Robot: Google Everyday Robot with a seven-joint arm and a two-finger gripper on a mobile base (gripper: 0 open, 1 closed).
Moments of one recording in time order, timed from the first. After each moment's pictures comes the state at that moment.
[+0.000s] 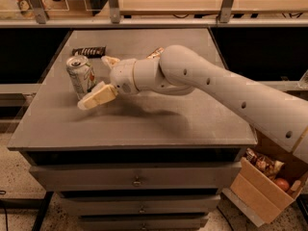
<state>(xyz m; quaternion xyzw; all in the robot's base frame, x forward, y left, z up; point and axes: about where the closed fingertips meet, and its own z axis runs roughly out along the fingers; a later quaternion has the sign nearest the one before) 0.608 0.167 0.855 -0.53 0.59 0.35 0.50</state>
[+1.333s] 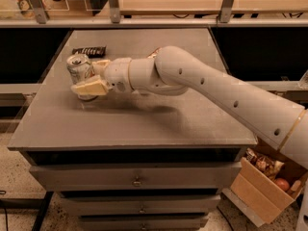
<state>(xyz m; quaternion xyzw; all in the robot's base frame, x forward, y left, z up) 0.611 0.185 0.863 -0.52 0.56 0.38 0.51</state>
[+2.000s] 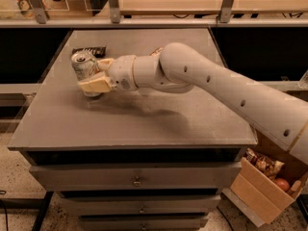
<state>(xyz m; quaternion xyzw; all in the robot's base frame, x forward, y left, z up) 0.612 0.173 0.867 -0.52 0.58 0.37 0.51</state>
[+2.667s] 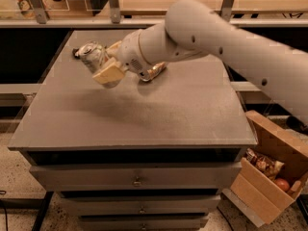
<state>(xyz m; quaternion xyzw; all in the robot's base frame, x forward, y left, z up) 0.609 0.121 0.902 -0.59 0.62 0.25 0.45</state>
